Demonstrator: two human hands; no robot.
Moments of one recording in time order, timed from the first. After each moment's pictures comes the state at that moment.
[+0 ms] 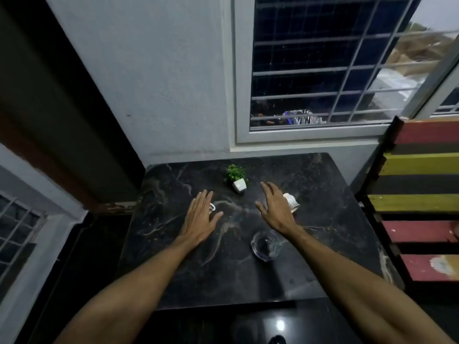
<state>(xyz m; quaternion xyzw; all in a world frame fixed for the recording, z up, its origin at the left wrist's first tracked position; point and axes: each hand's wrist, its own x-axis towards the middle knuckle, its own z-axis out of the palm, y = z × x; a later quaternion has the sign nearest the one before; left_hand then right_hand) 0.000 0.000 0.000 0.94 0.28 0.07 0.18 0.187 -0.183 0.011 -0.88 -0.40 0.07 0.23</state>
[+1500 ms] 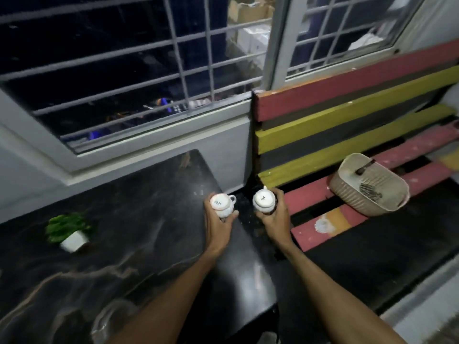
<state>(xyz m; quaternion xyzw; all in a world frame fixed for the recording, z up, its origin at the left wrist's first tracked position) 0.397 -0.337 -0.056 0.75 0.25 0.15 0.59 0.467 -0.494 -0.059 -0.82 -0.03 0.00 0.57</state>
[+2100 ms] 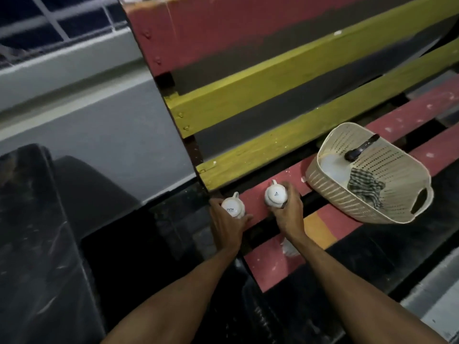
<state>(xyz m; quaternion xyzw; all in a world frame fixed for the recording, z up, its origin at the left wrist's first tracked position) 0.645 -0.560 -0.320 0.79 0.34 0.06 0.50 0.708 -0.710 -0.325 -0.87 0.03 0.00 0.49</state>
